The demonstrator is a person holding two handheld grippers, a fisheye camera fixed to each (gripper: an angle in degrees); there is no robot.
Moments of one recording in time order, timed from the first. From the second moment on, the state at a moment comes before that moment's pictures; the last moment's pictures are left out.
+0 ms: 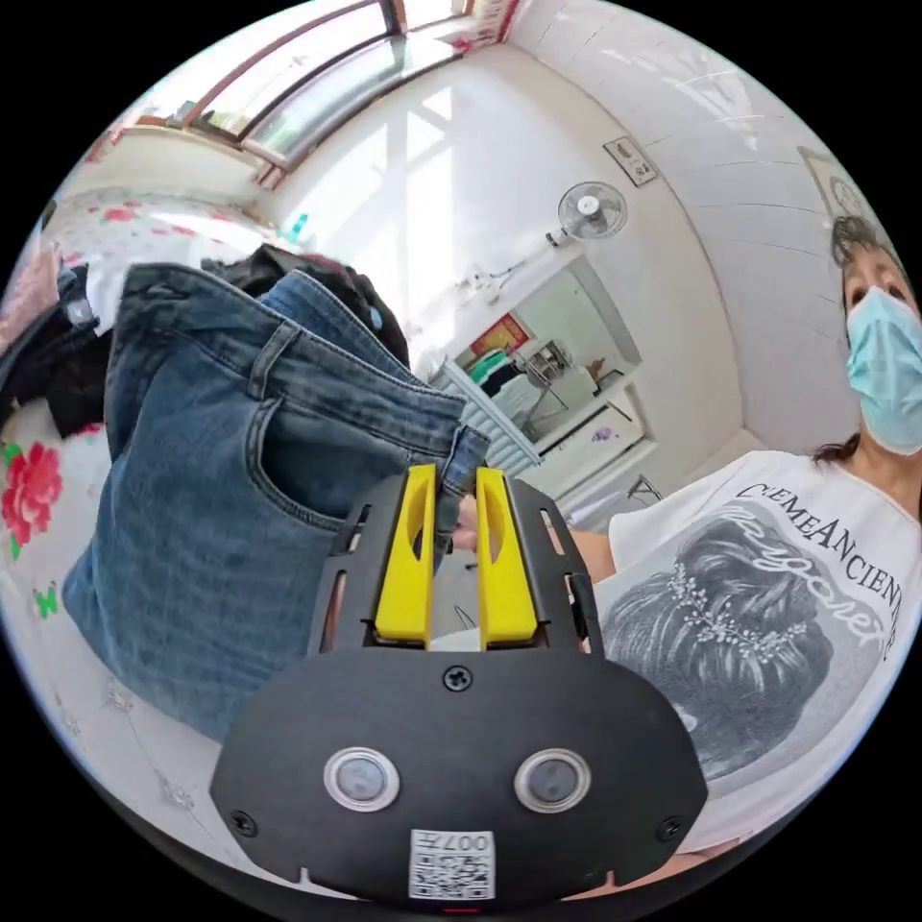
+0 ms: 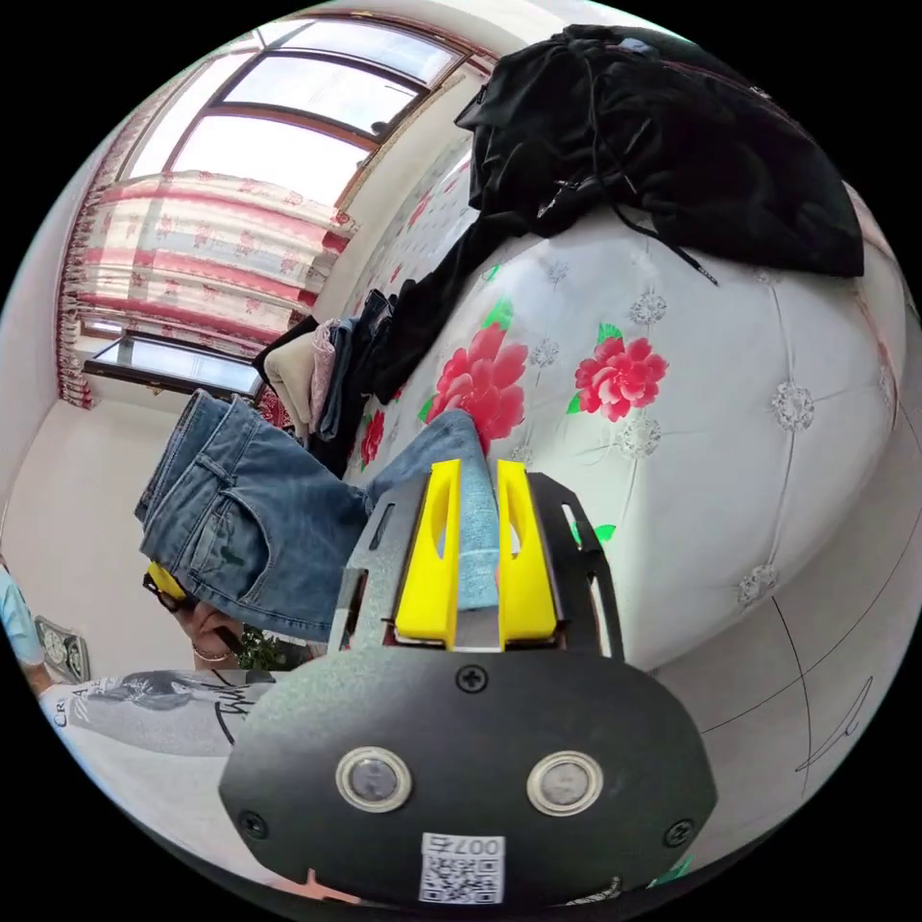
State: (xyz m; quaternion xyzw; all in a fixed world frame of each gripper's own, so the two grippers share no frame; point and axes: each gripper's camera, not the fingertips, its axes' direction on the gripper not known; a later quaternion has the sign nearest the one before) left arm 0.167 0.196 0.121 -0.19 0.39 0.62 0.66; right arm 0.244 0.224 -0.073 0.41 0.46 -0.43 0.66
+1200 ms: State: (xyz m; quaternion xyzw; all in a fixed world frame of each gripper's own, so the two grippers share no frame) left arm 0.079 -0.007 0.174 -0.17 0.36 0.39 0.83; right arm 0.064 0.137 0.089 0.10 0.33 -0.50 0.79
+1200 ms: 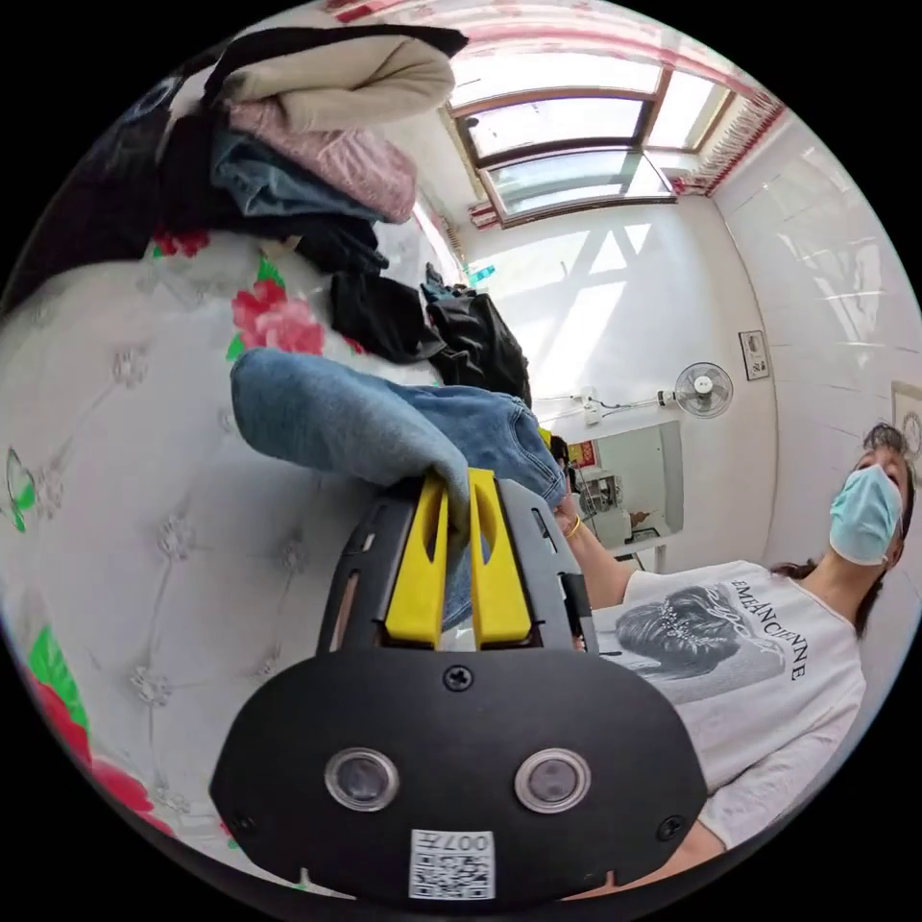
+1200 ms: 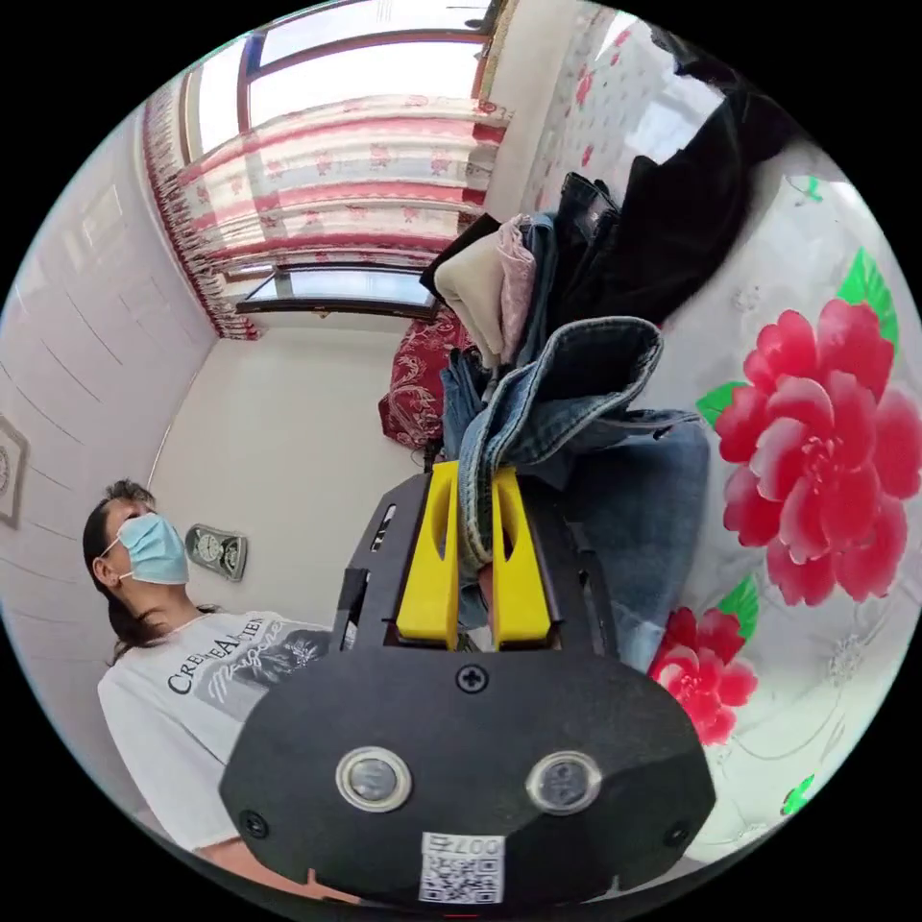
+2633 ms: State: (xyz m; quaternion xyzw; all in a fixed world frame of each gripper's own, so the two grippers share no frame) left arm -0.103 -0.185 0.062 -0.04 0.23 0.38 0.89; right arm -0.093 -0.161 0.520 -0.14 0.46 -0.79 0.39
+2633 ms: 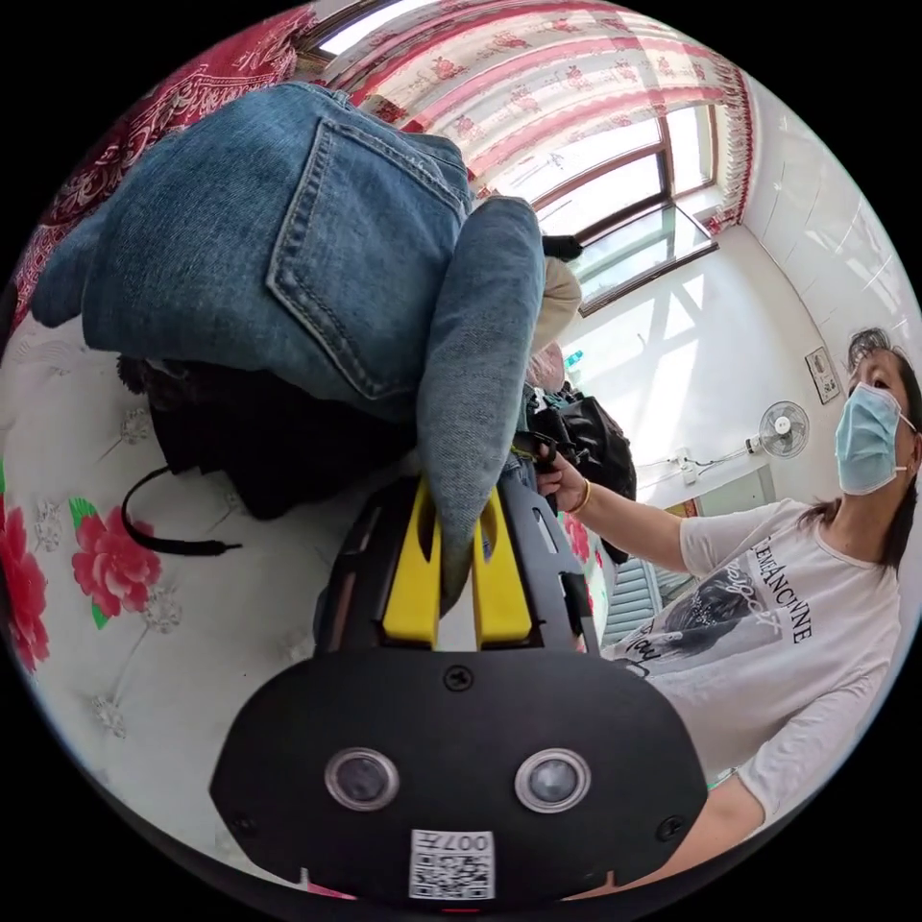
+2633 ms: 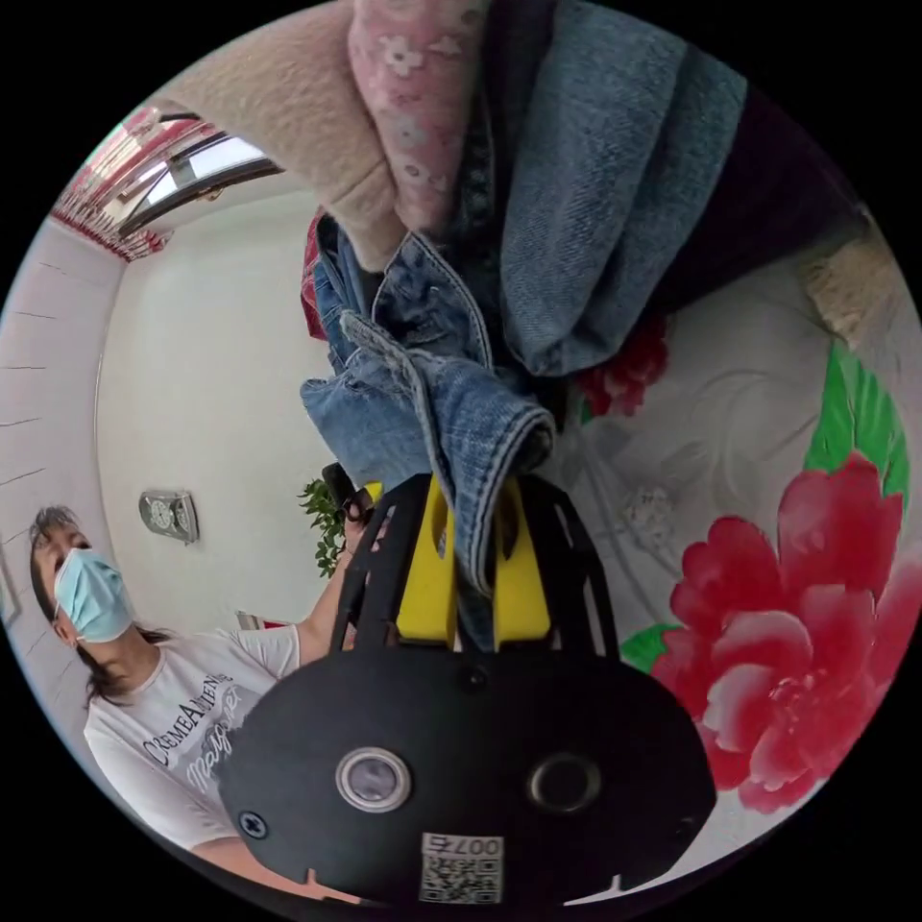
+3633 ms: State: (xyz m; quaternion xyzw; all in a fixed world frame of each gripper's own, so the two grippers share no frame) left arm -0.131 -0.113 0.038 0.08 -0.01 0.23 0.97; right arm -0.070 -0.073 0.411 0.33 0.48 -0.81 0.08
